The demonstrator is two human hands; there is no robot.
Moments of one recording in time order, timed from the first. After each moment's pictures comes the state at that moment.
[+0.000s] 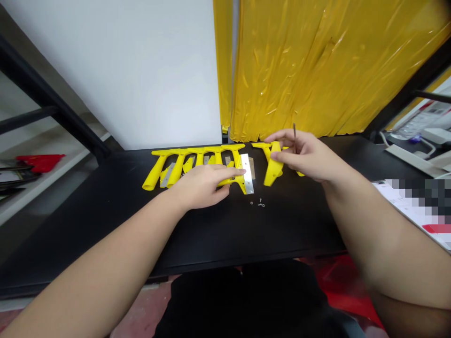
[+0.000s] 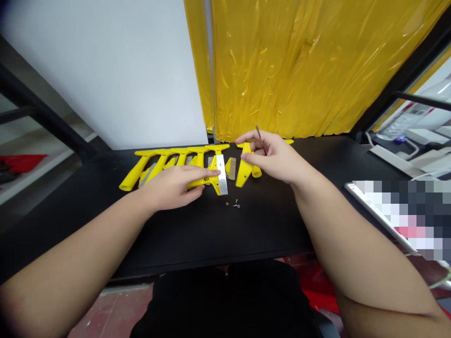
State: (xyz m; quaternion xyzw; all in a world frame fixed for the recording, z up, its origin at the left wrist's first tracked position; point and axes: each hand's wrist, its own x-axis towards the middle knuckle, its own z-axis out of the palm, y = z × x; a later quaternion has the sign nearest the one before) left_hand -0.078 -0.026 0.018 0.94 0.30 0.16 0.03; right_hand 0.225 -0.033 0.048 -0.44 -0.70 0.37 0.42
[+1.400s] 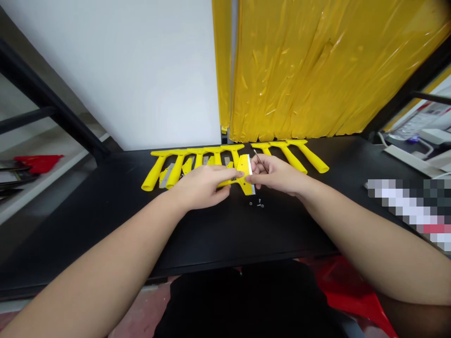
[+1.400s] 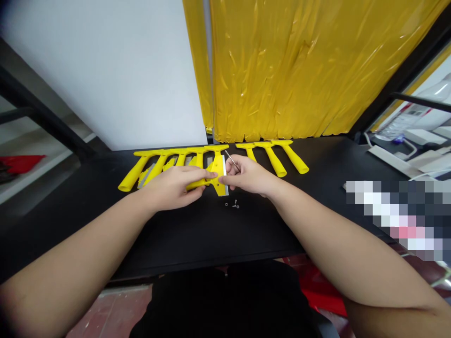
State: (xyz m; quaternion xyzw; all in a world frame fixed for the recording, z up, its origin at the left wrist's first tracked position) left_hand -0.076 -0.027 0.018 0.94 0.27 0.19 0.03; right_hand 0.181 -0.033 0.017 -0.45 -0.64 0.52 0.33
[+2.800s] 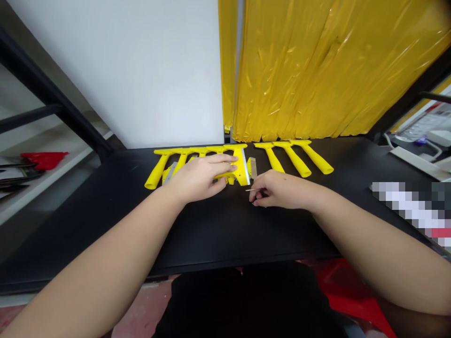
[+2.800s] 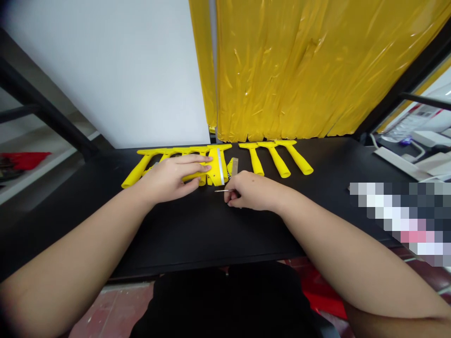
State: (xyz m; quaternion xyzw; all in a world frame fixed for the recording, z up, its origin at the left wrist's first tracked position) left_hand -0.089 -0.013 0.021 0.94 0.26 0.23 -0.03; right_hand 0.184 -0.044 0.021 -0.40 -0.87 0.27 0.06
